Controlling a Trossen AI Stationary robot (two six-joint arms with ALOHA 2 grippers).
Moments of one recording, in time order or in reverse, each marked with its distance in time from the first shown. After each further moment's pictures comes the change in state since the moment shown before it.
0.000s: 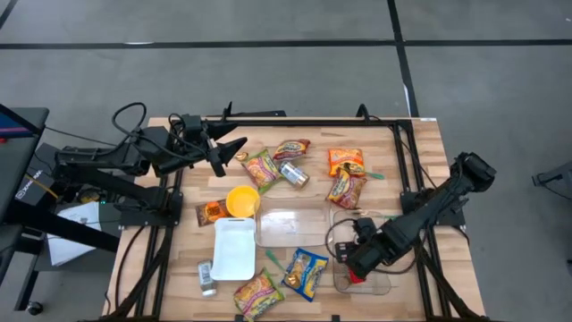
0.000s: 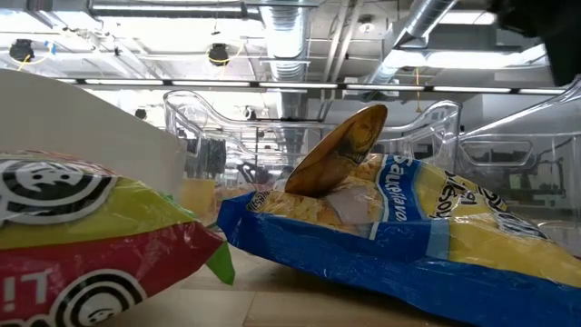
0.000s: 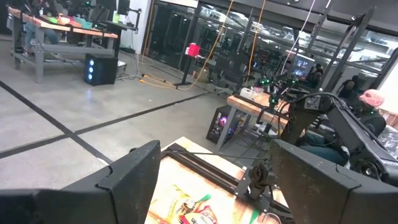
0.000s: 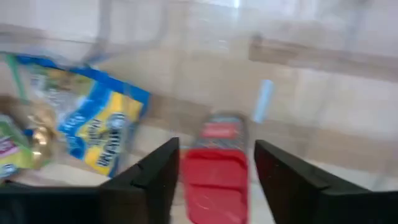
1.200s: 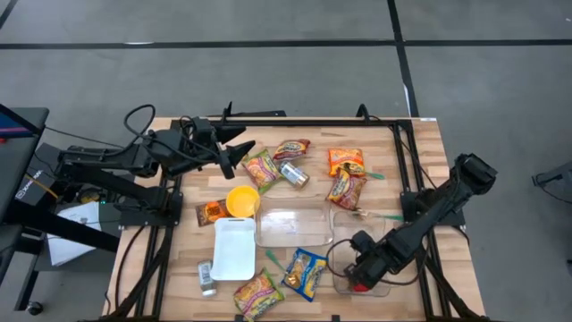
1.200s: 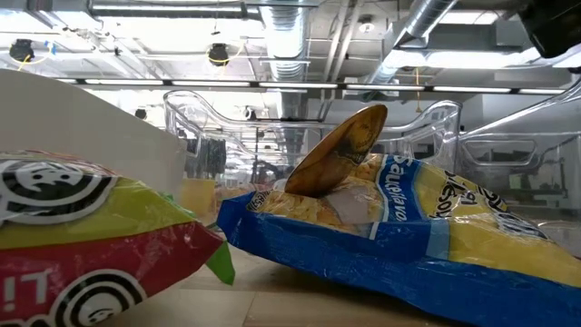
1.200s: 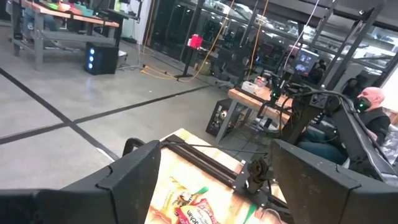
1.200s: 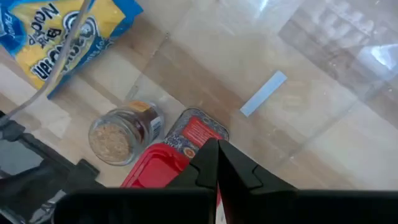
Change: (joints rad) left arm 0.000 0.056 0.000 0.017 0.000 -0.049; right arm 0.087 0.004 -0.143 0.170 -0.056 -0.368
